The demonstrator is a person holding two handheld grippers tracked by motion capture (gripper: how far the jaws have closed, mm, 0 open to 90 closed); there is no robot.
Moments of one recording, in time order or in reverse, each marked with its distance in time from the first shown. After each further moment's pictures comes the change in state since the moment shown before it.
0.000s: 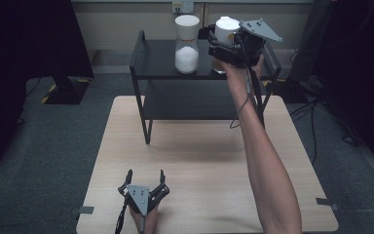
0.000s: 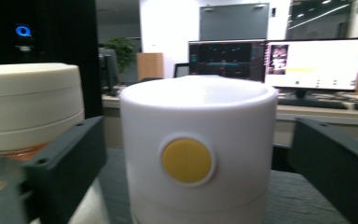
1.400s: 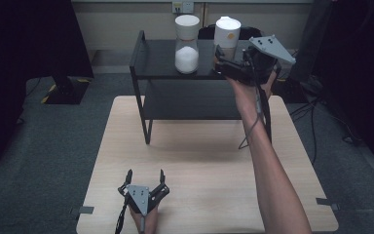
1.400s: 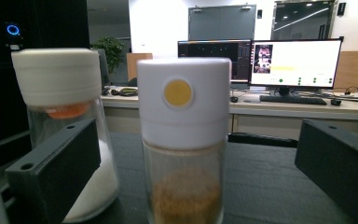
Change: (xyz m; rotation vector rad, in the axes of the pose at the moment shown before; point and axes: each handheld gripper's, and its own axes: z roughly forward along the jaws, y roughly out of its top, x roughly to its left) left arm -0.001 0.000 0.000 0.000 0.004 0.000; right arm 0.007 -0.009 -0.057 0.010 -0.043 0.000
